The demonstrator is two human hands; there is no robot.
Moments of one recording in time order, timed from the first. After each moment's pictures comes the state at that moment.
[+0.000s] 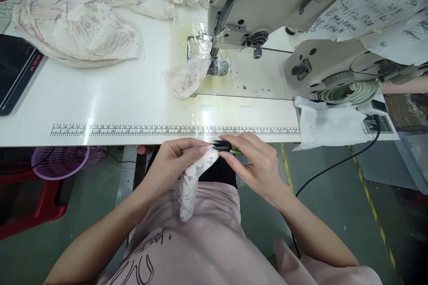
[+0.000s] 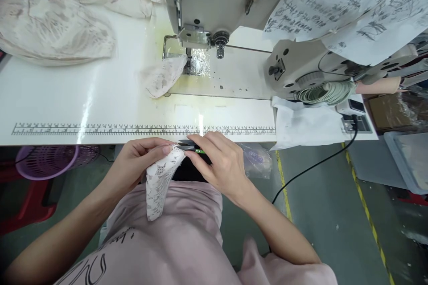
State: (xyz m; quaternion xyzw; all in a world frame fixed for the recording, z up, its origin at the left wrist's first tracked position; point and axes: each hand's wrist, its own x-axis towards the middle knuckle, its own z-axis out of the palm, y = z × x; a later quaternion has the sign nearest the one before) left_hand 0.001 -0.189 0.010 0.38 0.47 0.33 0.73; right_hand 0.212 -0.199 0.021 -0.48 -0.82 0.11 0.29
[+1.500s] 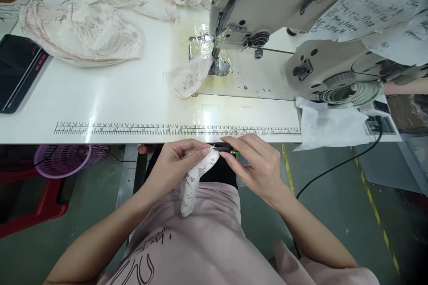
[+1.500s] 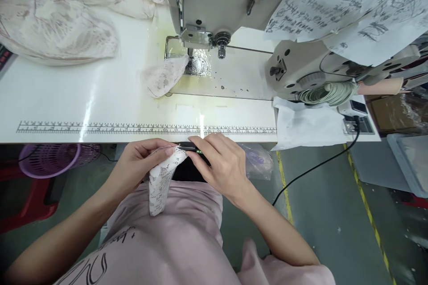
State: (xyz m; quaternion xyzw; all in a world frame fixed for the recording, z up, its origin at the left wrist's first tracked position) left_hand 0.004 -0.195 0.012 0.40 0.48 0.34 0.70; right_hand 0.212 -0.201 0.018 -0.46 -0.84 0.04 0.29
